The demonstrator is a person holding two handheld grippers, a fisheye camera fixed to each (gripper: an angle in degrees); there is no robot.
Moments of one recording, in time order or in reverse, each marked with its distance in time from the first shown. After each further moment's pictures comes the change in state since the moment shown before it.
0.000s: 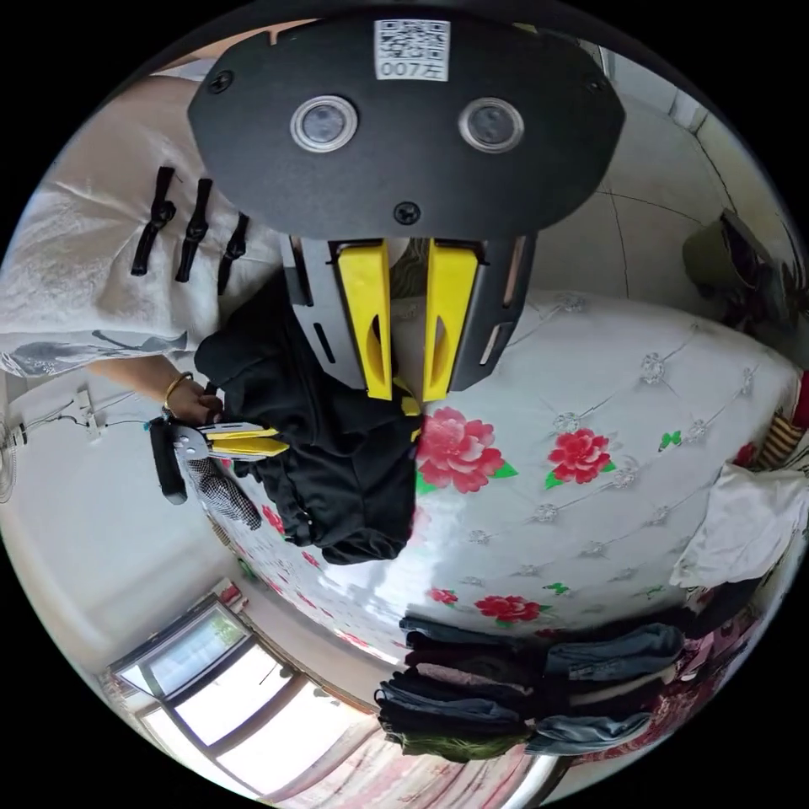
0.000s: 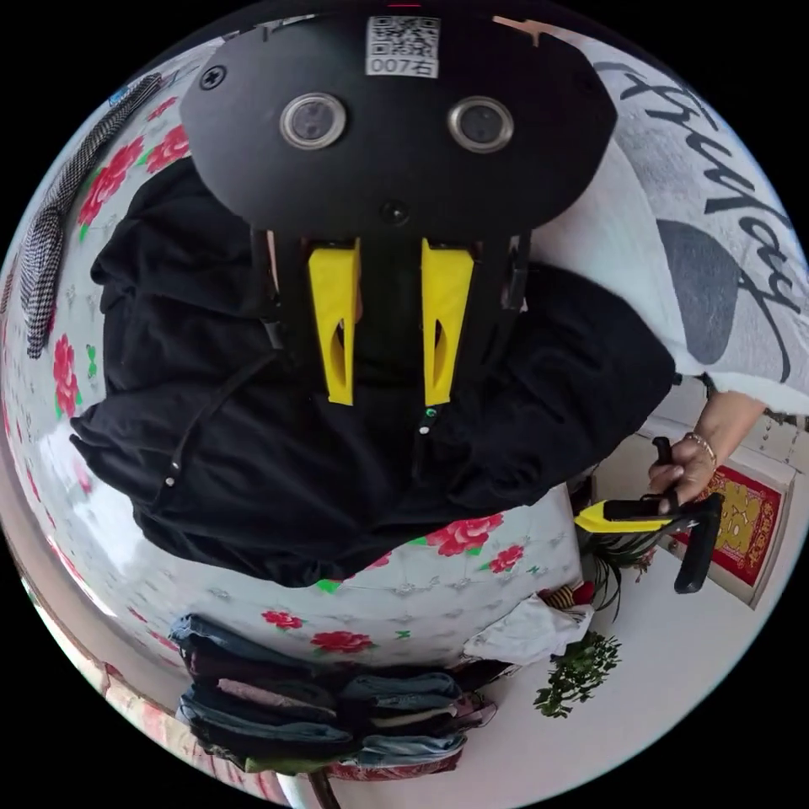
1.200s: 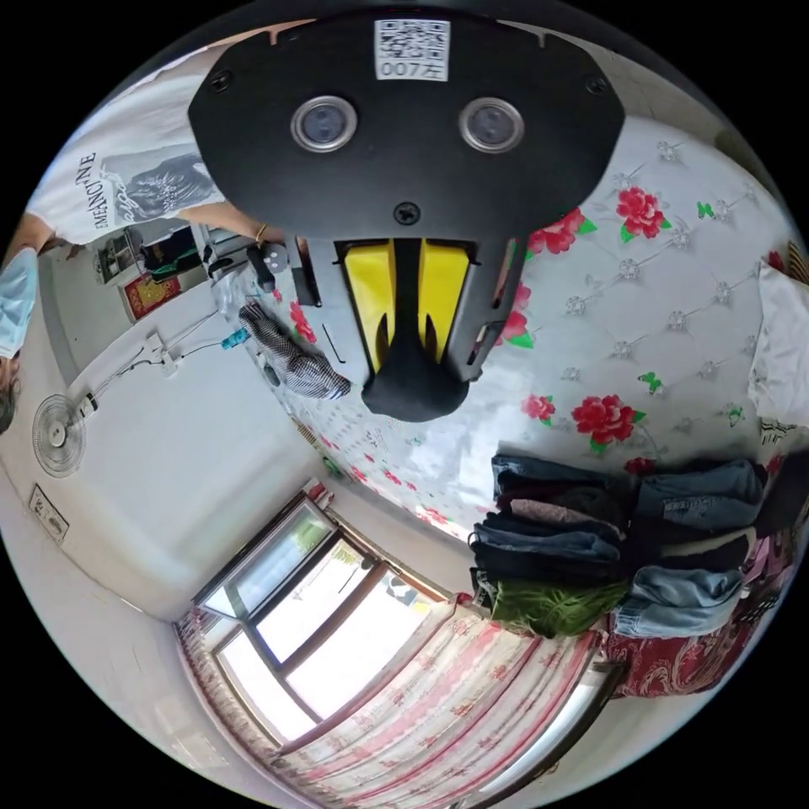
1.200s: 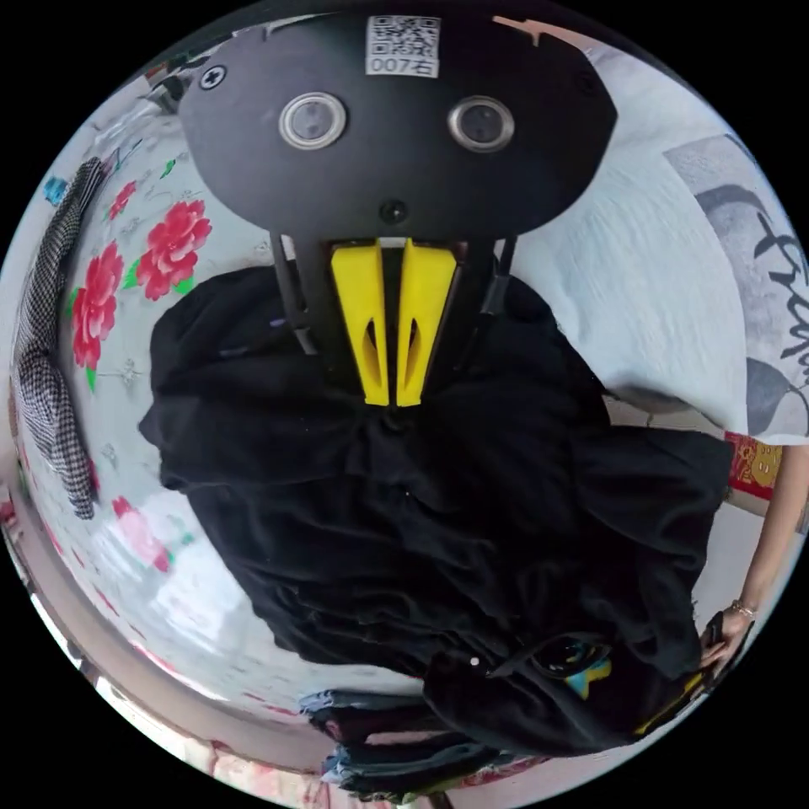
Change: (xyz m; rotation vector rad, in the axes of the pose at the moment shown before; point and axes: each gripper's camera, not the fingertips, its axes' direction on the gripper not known) left arm 0.045 -0.099 -0.099 0.373 0.261 0.081; right arm 0.003 0.170 0.024 0.090 0.154 0.235
